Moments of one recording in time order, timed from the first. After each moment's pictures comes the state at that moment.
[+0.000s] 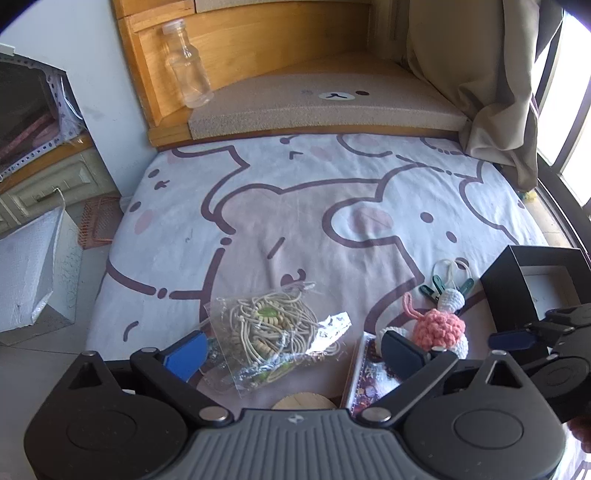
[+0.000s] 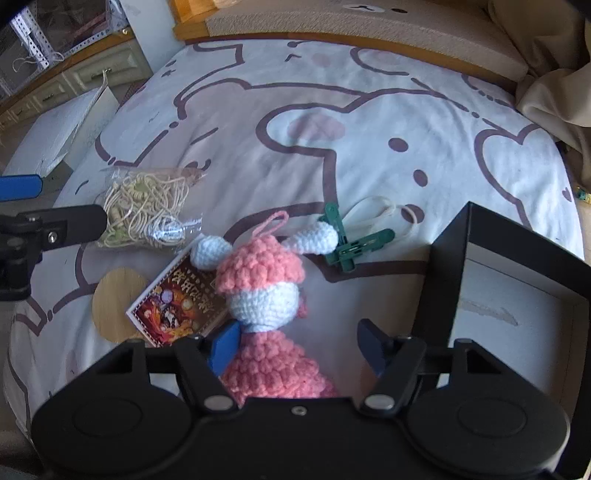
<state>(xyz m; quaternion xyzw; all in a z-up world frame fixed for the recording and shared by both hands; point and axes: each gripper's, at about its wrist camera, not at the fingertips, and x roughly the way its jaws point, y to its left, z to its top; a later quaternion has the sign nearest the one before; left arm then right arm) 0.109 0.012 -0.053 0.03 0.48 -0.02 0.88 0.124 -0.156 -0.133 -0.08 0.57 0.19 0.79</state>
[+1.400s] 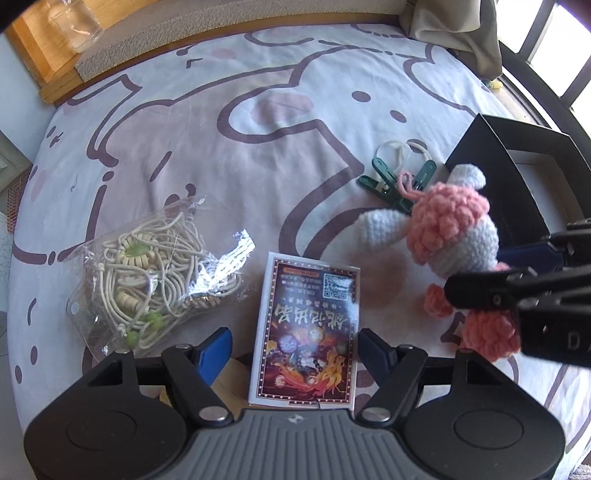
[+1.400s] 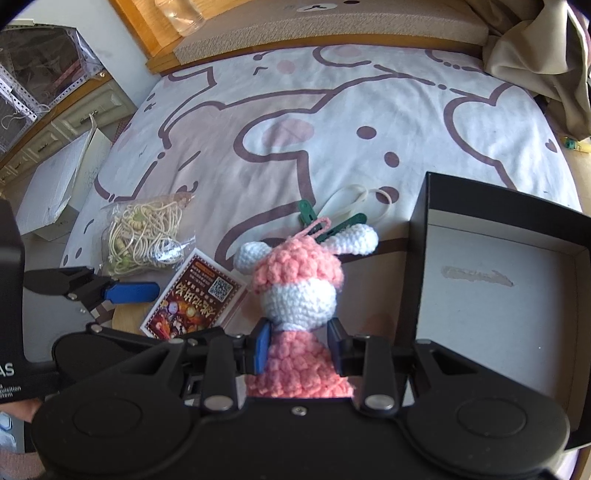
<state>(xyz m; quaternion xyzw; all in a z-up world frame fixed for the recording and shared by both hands) 0.128 -0.045 -0.133 0.08 0.59 -0.10 0.80 0.119 -0.190 -0.120 0.01 0.58 0.17 0.80</state>
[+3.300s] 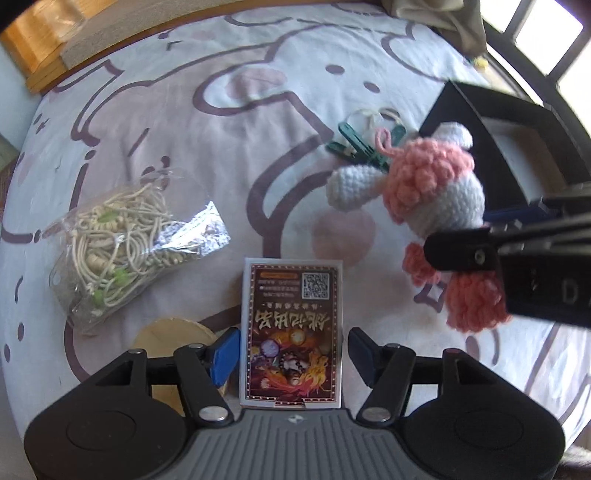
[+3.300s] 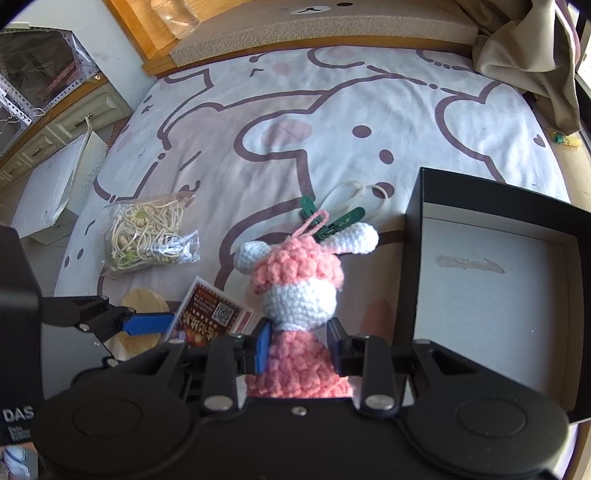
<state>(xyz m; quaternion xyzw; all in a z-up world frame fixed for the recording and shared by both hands) 0.112 -0.061 -0.136 0.10 0.61 -0.11 0.78 0.110 -0.191 -0.110 0.02 0.58 0.14 0.80</state>
